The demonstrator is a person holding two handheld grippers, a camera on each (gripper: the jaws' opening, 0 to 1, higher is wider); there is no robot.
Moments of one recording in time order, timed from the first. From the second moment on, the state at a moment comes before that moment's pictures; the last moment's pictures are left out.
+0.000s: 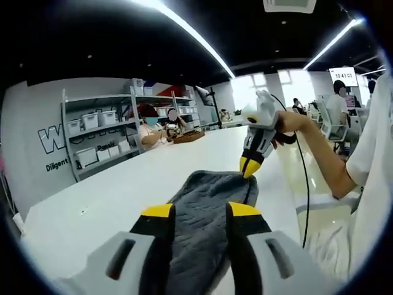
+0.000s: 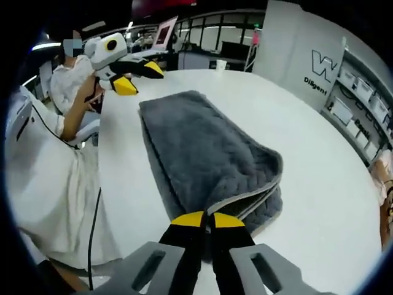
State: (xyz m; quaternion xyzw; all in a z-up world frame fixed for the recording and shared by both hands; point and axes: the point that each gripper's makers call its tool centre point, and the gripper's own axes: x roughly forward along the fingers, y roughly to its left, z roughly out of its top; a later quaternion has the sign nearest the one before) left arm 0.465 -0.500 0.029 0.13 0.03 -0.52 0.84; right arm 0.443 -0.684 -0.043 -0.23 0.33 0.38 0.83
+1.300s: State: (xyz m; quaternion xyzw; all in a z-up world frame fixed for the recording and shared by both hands) left arm 0.458 -0.506 0.029 0.13 0.03 -0.53 0.84; right arm 0.456 -0.620 0.006 -0.29 0.21 0.41 0.84
